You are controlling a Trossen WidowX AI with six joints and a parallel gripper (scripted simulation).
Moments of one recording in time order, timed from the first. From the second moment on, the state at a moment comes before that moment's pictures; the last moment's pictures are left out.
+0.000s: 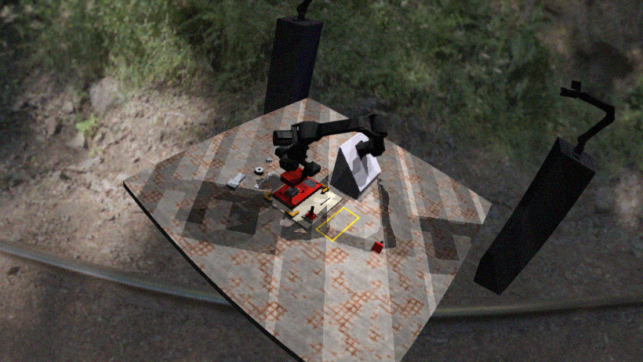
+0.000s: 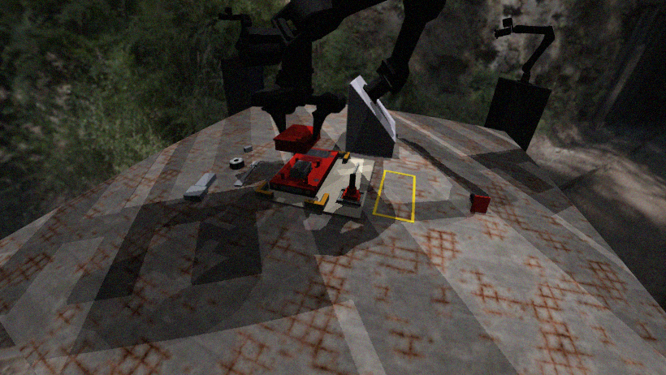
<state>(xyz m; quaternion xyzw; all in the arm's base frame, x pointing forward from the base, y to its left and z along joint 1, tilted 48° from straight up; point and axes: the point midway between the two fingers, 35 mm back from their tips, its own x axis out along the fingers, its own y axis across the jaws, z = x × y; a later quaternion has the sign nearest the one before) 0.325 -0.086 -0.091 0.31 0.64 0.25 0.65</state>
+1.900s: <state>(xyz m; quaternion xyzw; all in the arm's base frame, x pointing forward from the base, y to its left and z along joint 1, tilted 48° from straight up) 0.327 -0.045 -0.127 0.30 0.64 0.26 0.65</state>
